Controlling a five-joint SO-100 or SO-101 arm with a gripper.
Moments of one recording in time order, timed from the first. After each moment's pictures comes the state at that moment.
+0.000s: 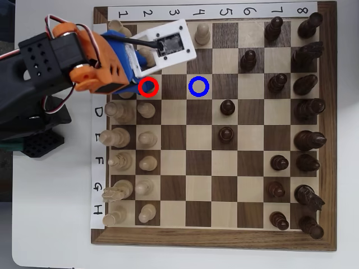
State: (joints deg) arm -24.2 115.2 122.7 67.8 100.5
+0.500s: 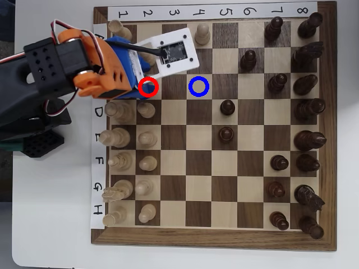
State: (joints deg) arm -22.5 114.3 123.5 66.5 100.5
